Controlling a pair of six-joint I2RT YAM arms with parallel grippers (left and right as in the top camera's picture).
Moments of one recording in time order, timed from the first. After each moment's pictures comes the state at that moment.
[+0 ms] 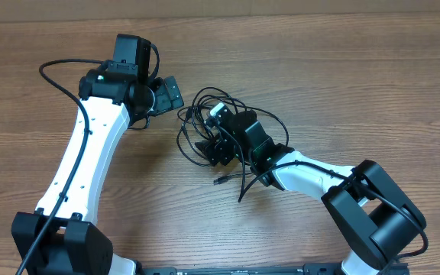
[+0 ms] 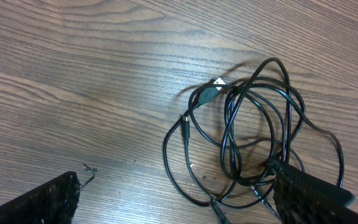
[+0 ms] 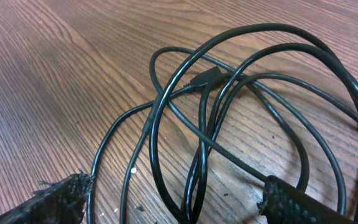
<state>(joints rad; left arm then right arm) -0.17 1.66 1.50 -1.02 0.03 -0.53 0.68 1.83 0.88 0.31 -0.17 0.02</state>
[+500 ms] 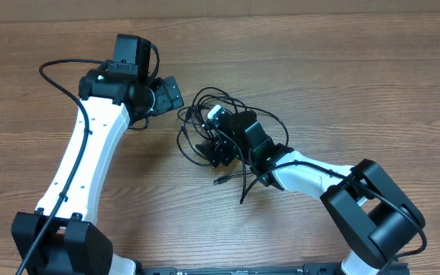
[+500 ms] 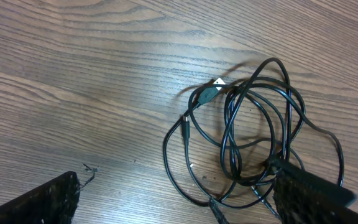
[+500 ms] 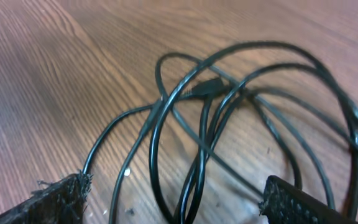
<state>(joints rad) -0.17 1.66 1.50 -1.02 0.03 -0.53 0.68 1.84 0.88 0.34 -0.17 -0.09</state>
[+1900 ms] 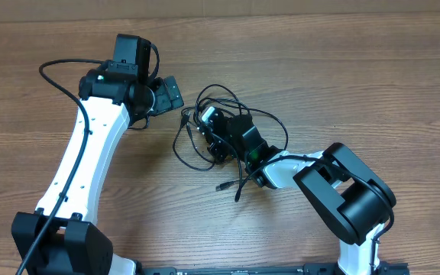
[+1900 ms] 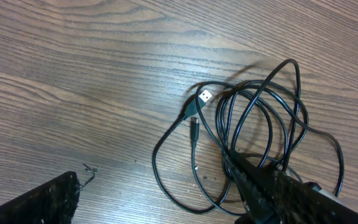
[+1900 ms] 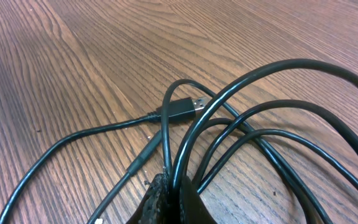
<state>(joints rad) -0.17 1.66 1.50 -1.02 0.03 -0.53 0.67 2.02 0.88 0.62 -0.17 -0.17</state>
